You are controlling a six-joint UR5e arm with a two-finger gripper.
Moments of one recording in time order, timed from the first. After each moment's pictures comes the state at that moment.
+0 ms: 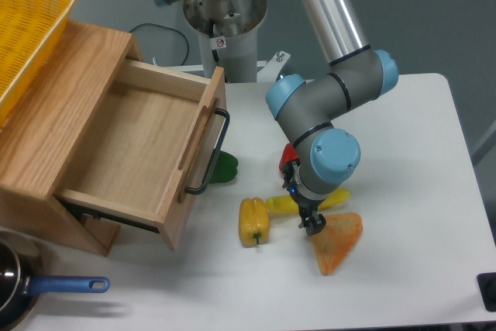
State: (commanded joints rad) arm 2.55 -2.14 -1.55 -1.17 1.49 1.72
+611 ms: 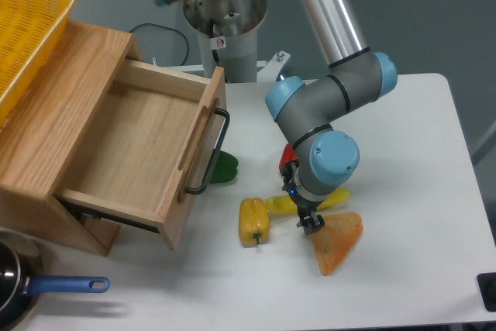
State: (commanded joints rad) arm 2.55 -2.15 -1.55 -1.17 1.49 1.72
